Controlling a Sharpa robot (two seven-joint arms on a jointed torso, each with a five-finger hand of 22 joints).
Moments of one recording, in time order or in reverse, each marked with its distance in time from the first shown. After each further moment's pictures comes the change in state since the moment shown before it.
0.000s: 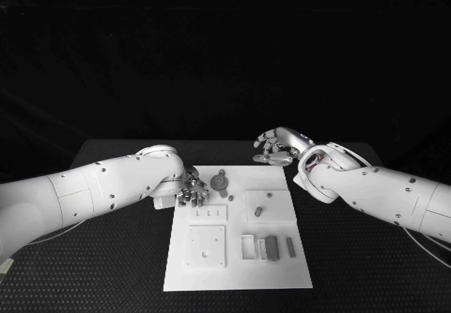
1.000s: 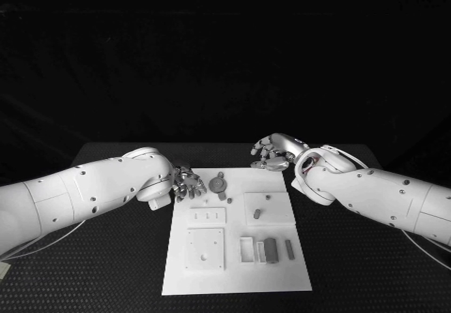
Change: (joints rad) left arm 0.000 -0.079 0.017 0.042 0.058 -0.212 0.104; left_hand -0.005 -0.129 0.046 0.022 -0.296 -0.191 0.090 -0.203 -0.112 -0.128 0.077 -0.046 -0.046 -0.095 0.073 -0.068 -0.128 -0.002 -0.070 0.062 -0.132 -0.020; right arm 0.000 0.015 0.000 -0.008 -0.030 0.075 -0.043; right_hand 0.004 0.004 -0.016 0.010 0.000 0.013 -0.004 0.000 0.002 0.003 -0.003 0.016 -0.003 -0.001 -0.001 0.000 0.002 0.000 -0.002 0.002 0.000 0.000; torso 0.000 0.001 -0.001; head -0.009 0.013
